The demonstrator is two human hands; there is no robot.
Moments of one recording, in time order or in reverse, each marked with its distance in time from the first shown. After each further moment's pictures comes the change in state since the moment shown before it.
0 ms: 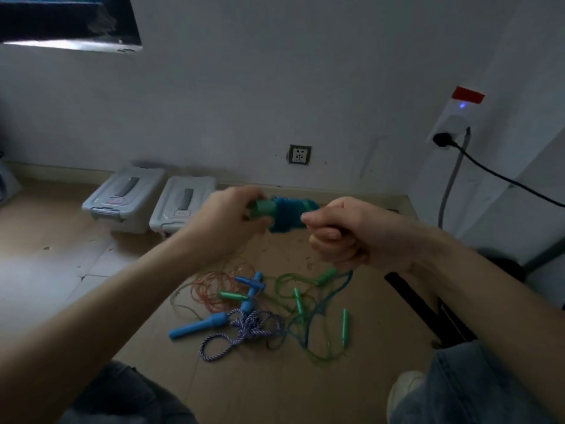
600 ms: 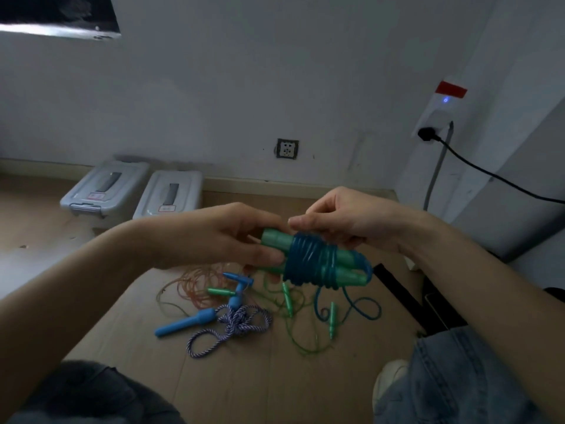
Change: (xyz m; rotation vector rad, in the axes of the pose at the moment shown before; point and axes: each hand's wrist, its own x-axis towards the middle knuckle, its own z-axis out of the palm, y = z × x) left_hand -0.013 0.021 -0.020 -0.505 -0.801 0.222; right_hand -0.005 -0.006 -0.011 -0.448 0.217 0.139
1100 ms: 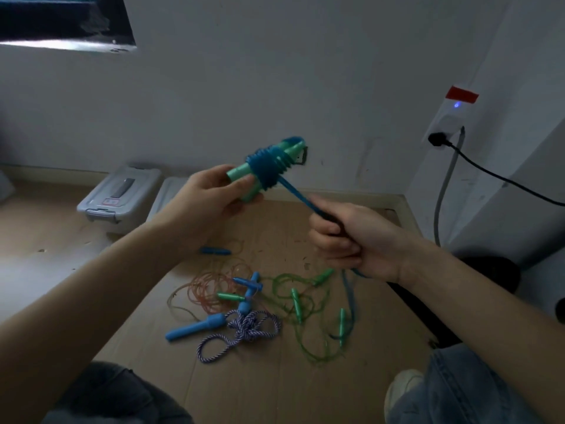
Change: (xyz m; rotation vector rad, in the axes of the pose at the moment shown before) left_hand 0.008 -0.016 -0.011 -0.477 0.909 -0.057; right_hand 0.003 0.007 0.021 0.723 -0.073 -0.027
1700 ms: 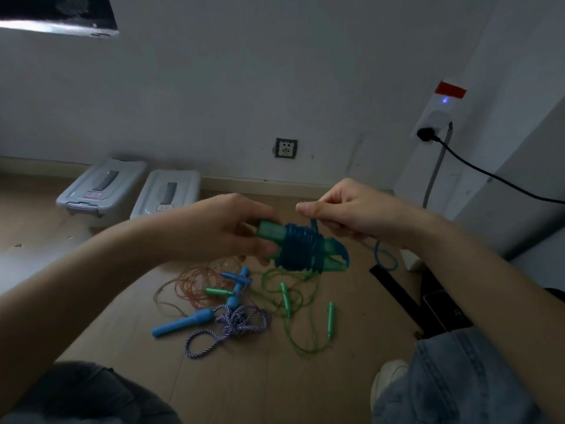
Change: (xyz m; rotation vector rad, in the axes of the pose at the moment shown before) left_hand -0.012 0.009 0.008 0.811 -0.697 0.297; right_hand -0.007 -0.021 -0.013 -0.788 0.183 -0.059
